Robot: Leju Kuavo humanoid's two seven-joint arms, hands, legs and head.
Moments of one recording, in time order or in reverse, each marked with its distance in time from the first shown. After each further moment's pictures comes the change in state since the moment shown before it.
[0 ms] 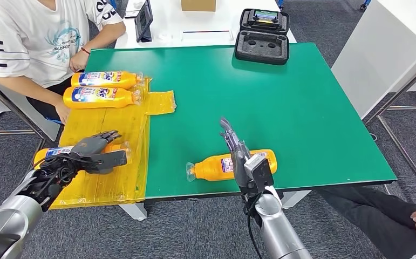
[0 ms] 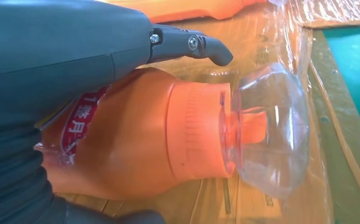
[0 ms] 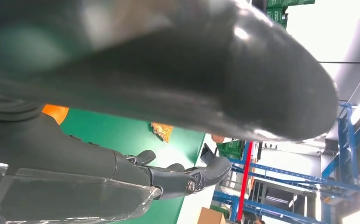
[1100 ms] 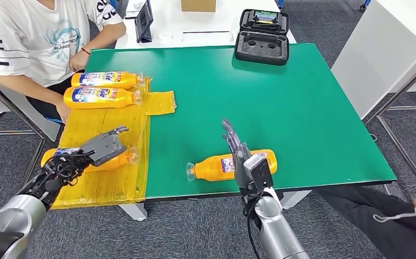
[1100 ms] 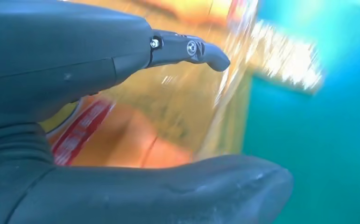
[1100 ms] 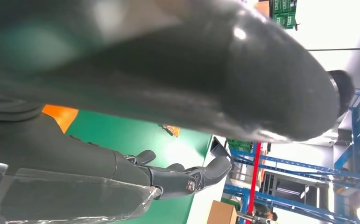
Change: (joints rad) left arm 0.012 -0.038 0.115 -0.005 0.342 -0.046 -0.164; right arm 0.023 0.009 -0.008 -0.011 0.000 -0.039 0.032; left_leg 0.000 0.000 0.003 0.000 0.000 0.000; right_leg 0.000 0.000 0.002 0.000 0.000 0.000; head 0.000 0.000
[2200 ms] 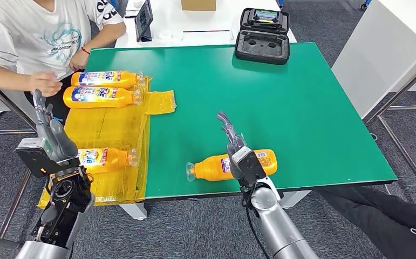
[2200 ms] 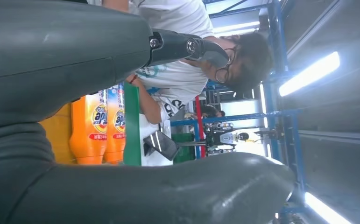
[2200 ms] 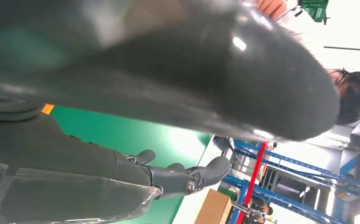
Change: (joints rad) left arm 0.385 -0.133 0.217 -0.787 0.688 0.628 -0.209; right arm -0.085 -0.034 0.082 0.051 0.068 -0.112 0.039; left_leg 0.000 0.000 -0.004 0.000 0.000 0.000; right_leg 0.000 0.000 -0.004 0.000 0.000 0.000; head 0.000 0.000
